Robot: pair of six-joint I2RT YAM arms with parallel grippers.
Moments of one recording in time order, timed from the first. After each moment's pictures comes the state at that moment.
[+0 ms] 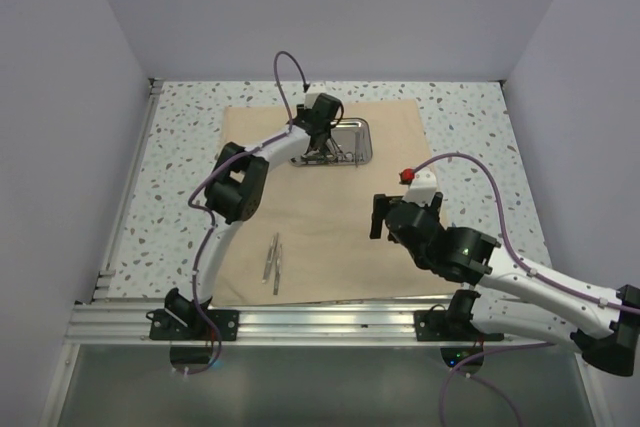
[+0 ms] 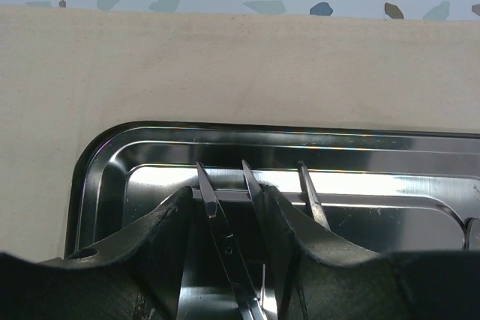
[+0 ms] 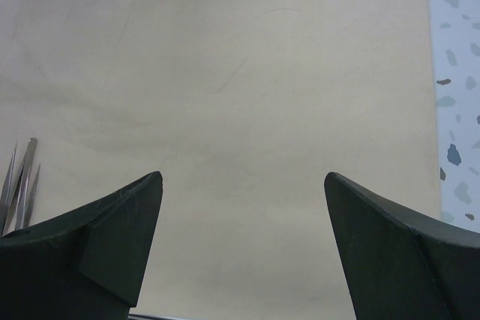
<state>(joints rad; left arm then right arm) -0.56 2.46 1.96 -0.24 -0.54 -0.45 1.05 0.87 0.79 -0.65 0.74 0.69</state>
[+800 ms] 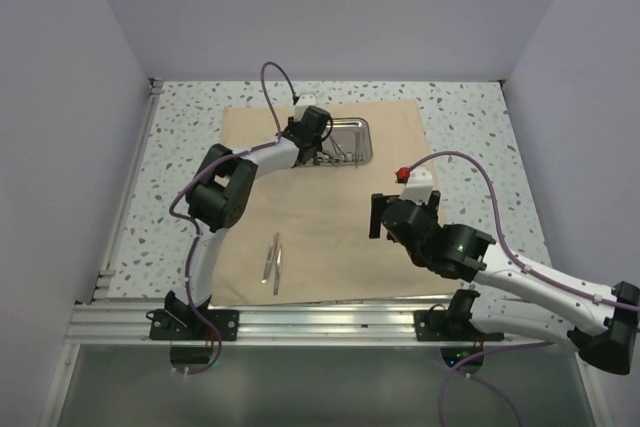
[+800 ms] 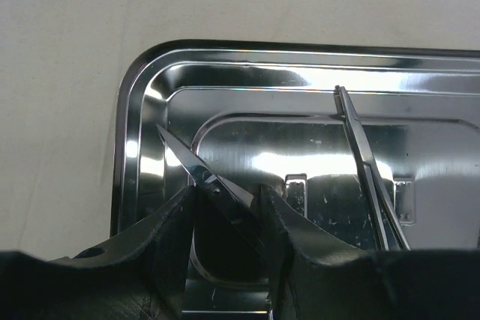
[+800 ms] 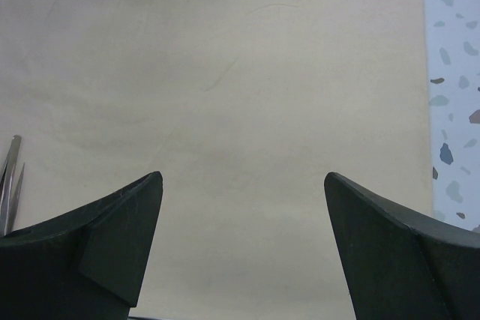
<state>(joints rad) -0.56 2.28 1.64 -0.11 -0.51 -0.47 1.03 0.90 0.79 -0.65 0.74 0.67</state>
